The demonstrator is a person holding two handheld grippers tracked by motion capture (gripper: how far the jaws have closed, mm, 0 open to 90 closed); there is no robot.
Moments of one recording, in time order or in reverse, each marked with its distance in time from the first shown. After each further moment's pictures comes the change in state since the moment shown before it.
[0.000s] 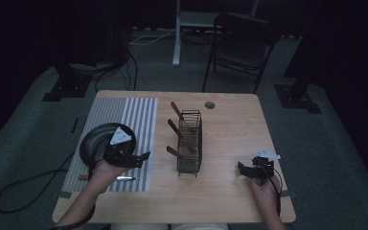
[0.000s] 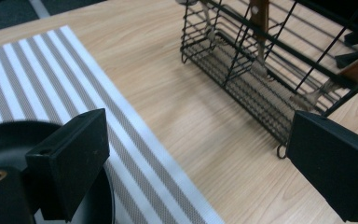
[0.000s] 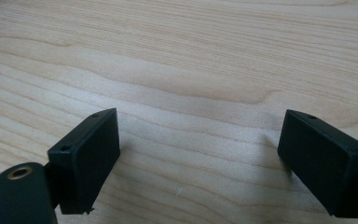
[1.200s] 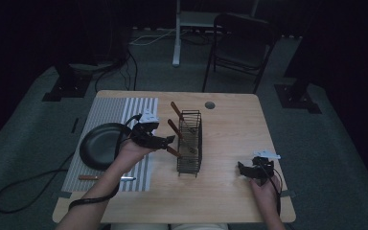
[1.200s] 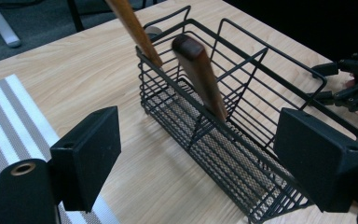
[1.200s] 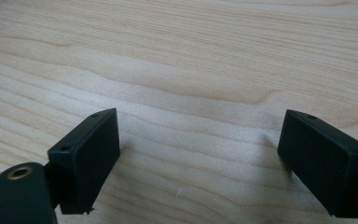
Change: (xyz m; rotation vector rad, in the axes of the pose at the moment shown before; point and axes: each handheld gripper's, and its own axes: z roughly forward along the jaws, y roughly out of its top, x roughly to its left) left arm -0.024 0.067 0.048 -0.002 -0.111 0.038; right arm 0.000 0.000 0.000 -0.001 0.000 -0.001
